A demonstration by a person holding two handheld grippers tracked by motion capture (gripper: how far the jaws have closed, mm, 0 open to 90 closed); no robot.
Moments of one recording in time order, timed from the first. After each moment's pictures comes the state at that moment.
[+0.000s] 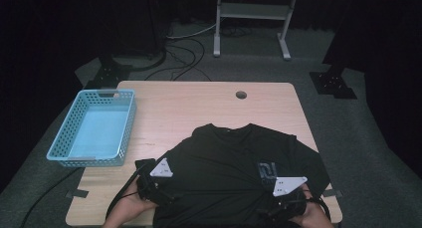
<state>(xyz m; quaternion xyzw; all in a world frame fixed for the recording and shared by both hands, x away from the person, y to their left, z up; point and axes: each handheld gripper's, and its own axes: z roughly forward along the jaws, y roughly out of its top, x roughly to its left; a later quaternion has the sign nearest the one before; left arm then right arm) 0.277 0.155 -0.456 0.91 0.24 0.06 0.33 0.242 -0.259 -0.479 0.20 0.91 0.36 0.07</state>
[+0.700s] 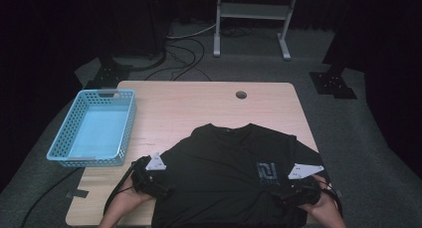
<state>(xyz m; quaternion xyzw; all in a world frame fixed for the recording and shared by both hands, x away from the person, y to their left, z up) 0.294 0.185 -0.470 0.90 0.29 0.11 0.31 0.267 -0.304 -0.480 0.32 0.88 0.34 0.12</state>
